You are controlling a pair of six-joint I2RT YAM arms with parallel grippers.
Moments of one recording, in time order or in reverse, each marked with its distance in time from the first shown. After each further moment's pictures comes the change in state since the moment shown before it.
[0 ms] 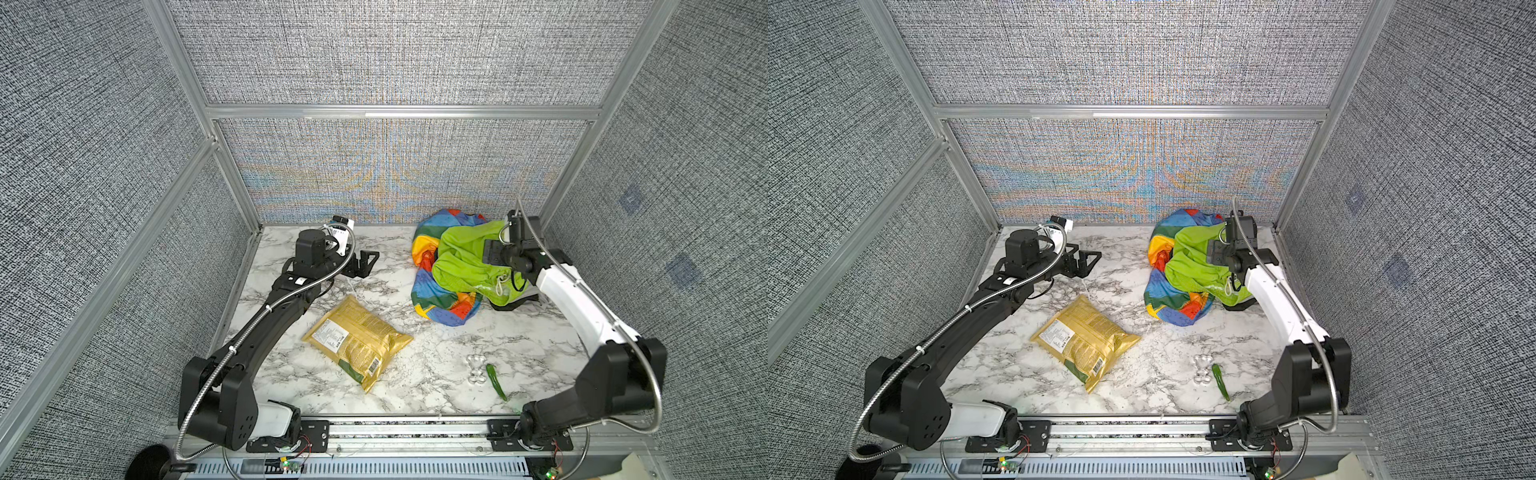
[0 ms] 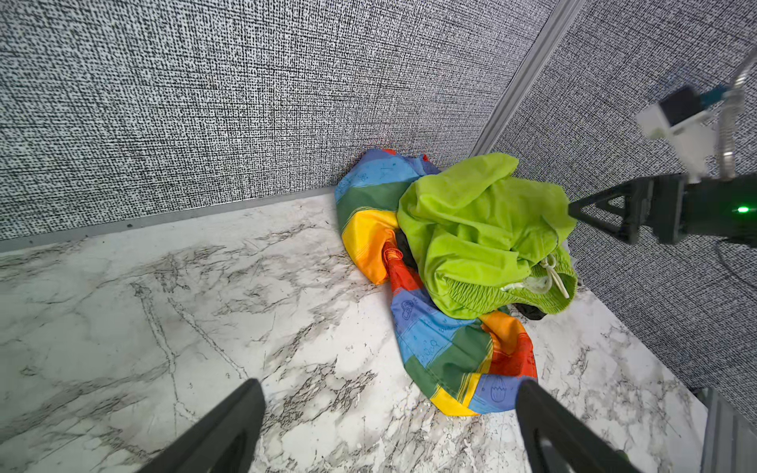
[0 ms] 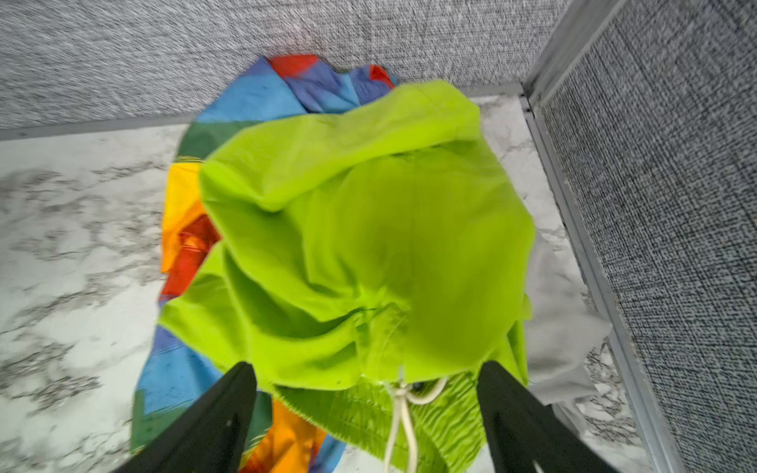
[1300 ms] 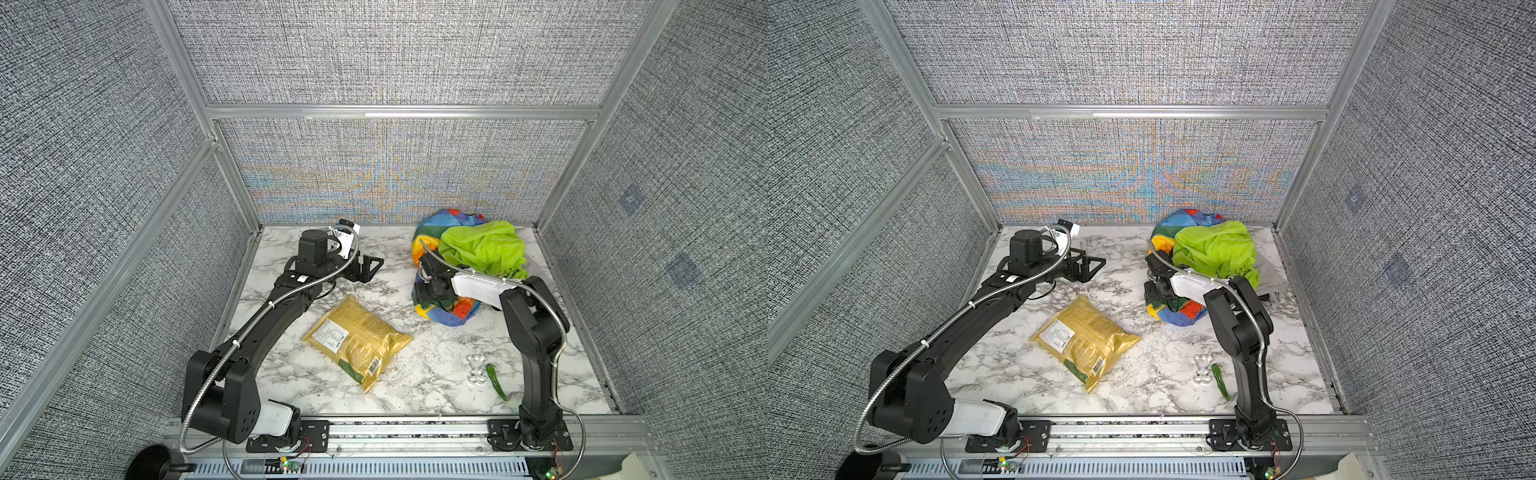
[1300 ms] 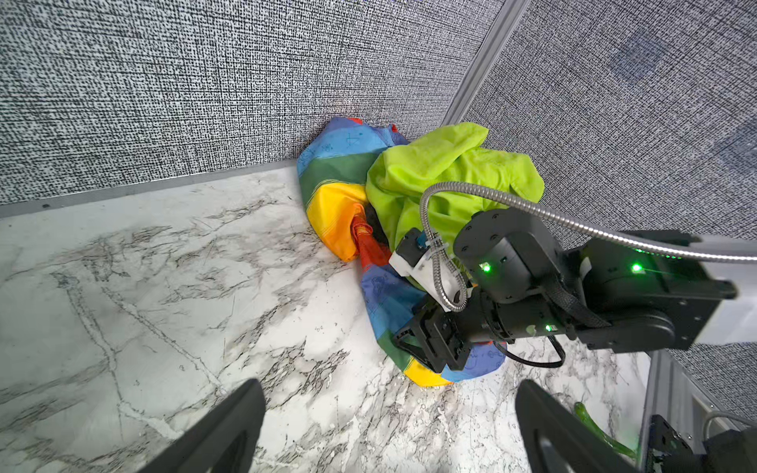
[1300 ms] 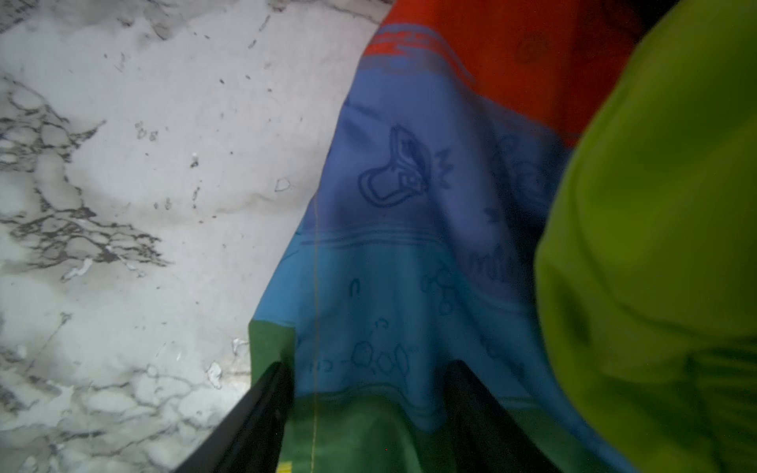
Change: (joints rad) left arm 0.002 0.030 0.008 -0.037 0.114 0.011; right arm 0.350 0.580 0.044 0.125 -0.113 0.143
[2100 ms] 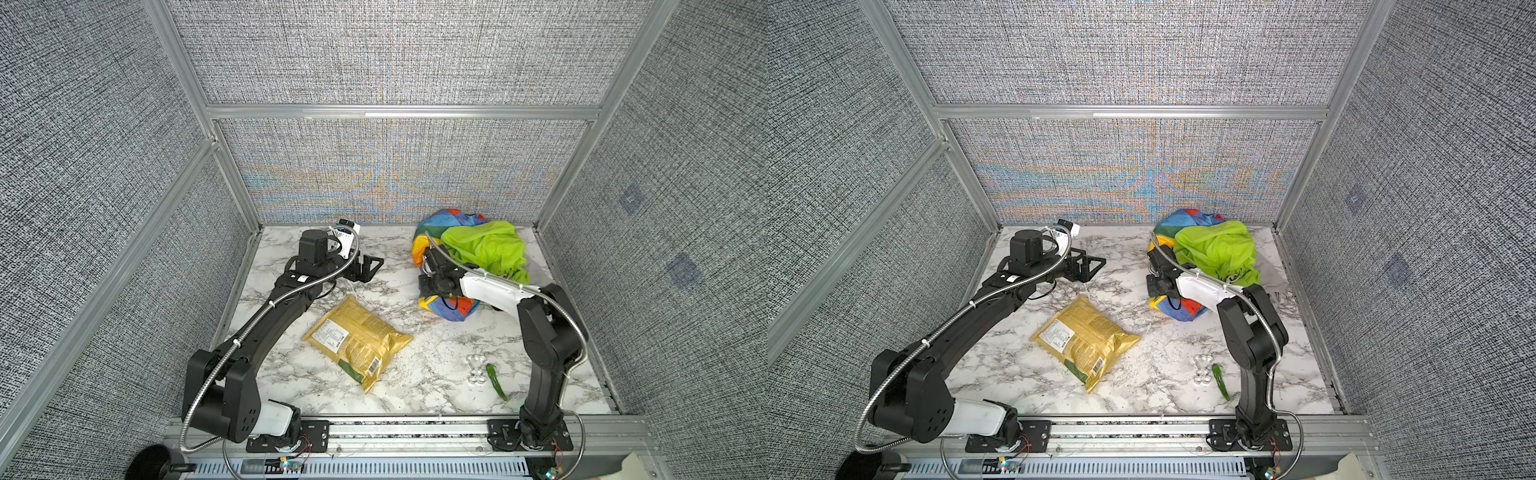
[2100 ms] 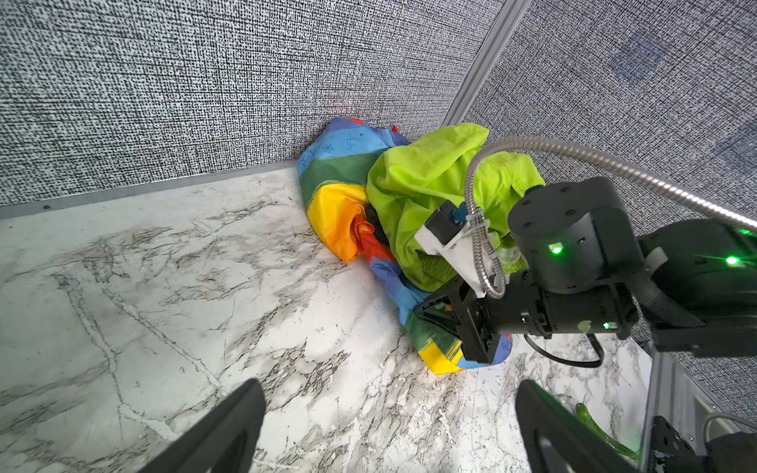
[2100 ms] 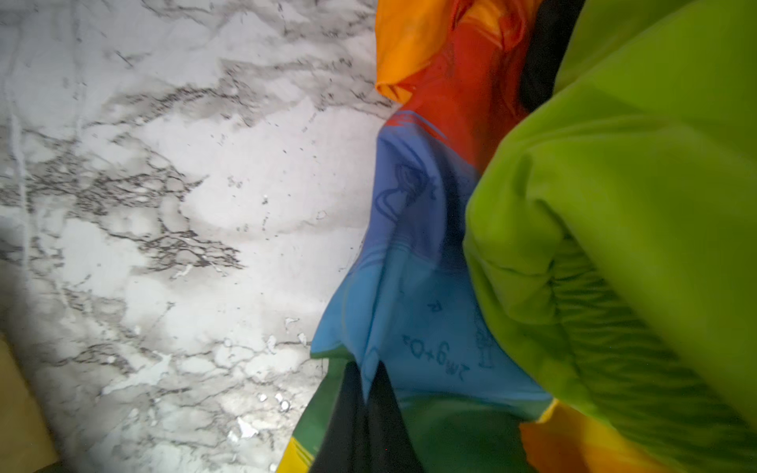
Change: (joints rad) left arm 0.000 0.004 -0.001 0.006 -0.002 0.001; right arm 0.011 -0.149 -0.023 0.006 0.014 0.010
